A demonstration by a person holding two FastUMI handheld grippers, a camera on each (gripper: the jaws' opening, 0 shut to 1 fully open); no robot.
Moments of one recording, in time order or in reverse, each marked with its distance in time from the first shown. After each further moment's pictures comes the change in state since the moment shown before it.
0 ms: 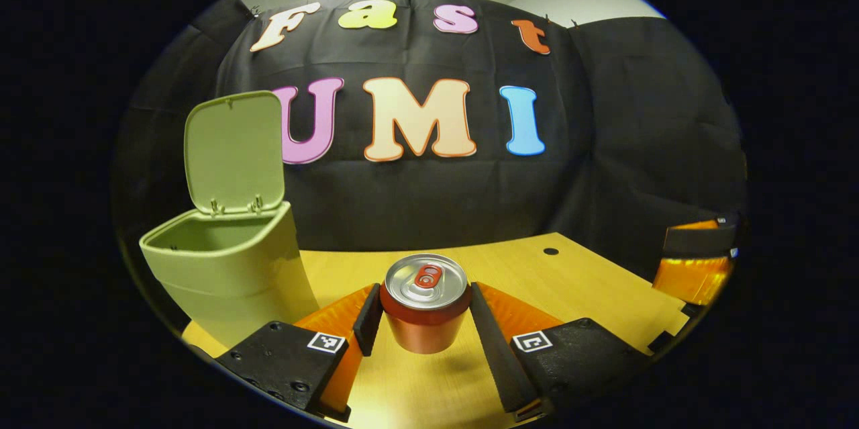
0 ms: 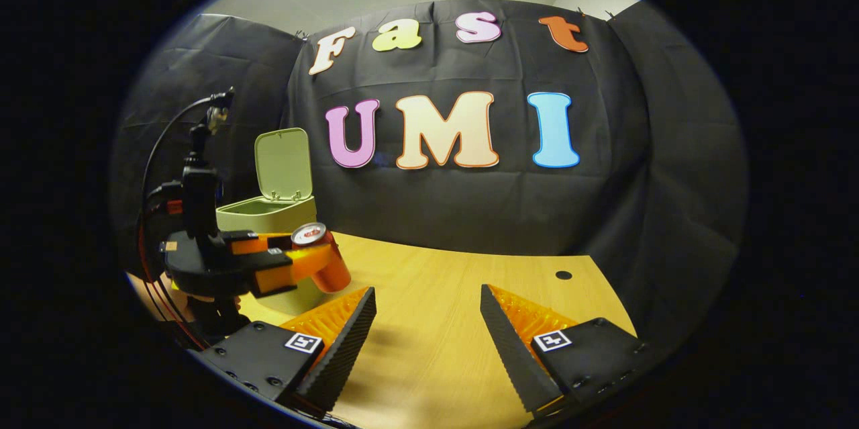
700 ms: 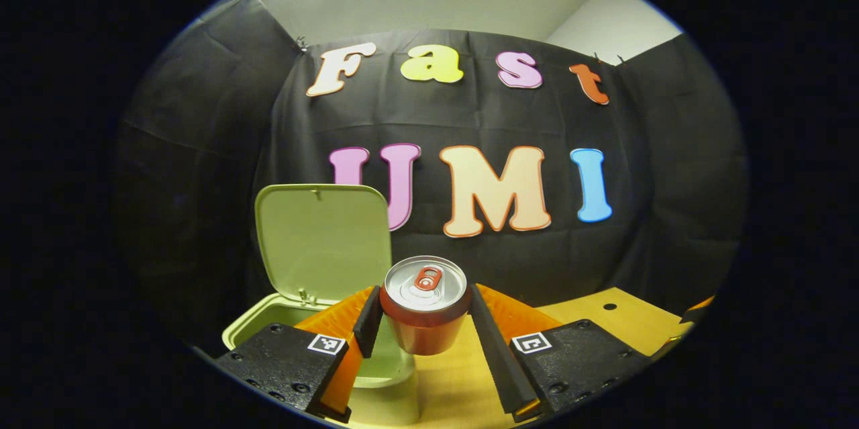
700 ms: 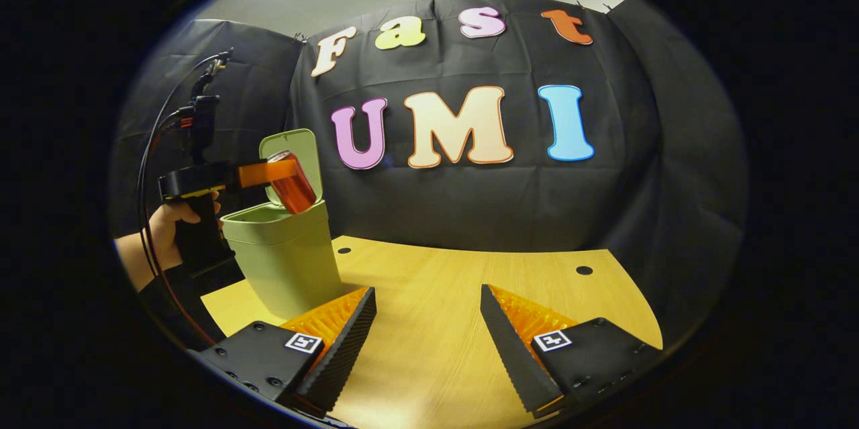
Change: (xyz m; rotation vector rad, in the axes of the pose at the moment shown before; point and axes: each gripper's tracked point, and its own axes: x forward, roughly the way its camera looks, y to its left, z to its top) left arm -0.007 0.145 0.109 -0.025 -0.200 0.250; right arm 0.024 0.032 -0.006 0.037 0.009 0.032
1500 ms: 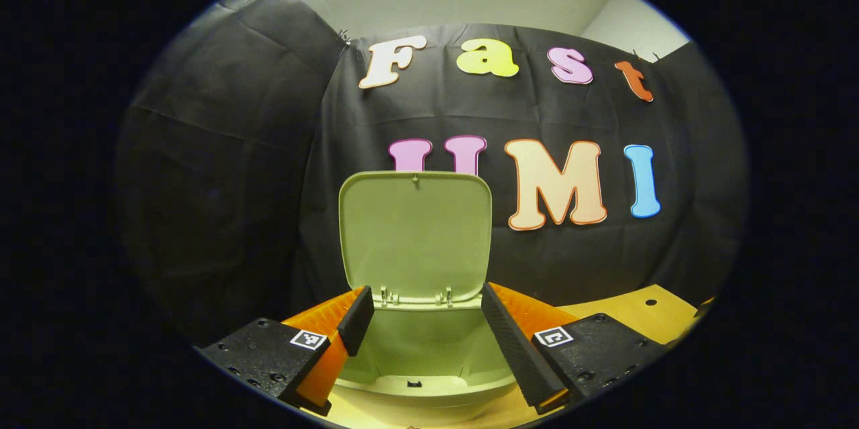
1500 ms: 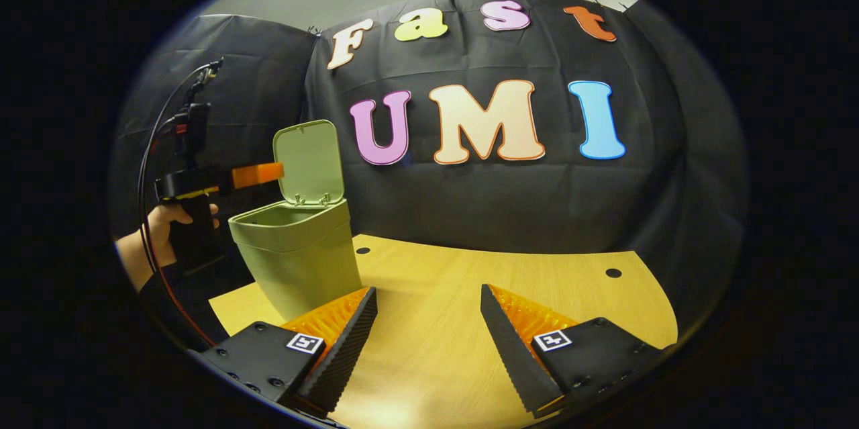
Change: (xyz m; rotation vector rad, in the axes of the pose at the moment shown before) left arm -0.004 0.096 0.008 0.025 0.009 0.135; right arm 0.037 0.061 0.003 -0.003 0.012 0.064
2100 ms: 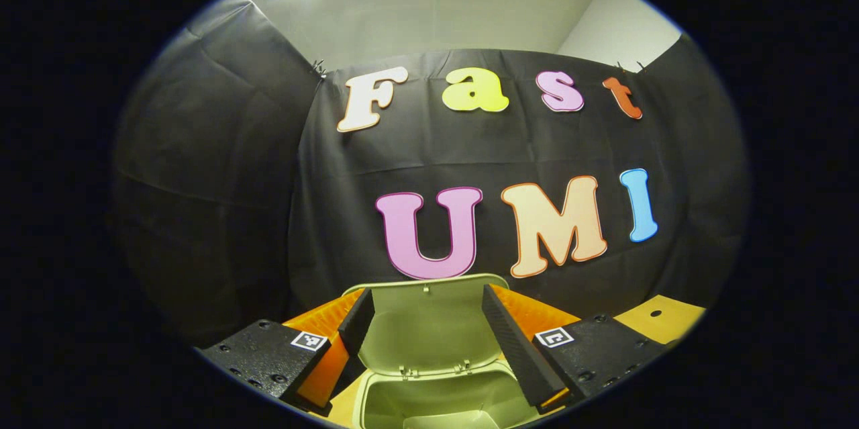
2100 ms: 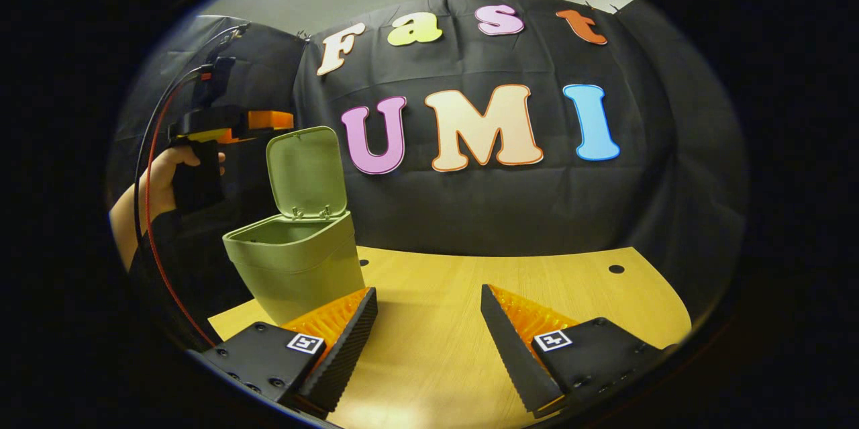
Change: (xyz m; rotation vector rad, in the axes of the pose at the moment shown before) left arm 0.065 0.012 0.098 0.073 -0.126 -0.094; right arm 0.017 0.033 0.004 0.030 -0.033 -0.087
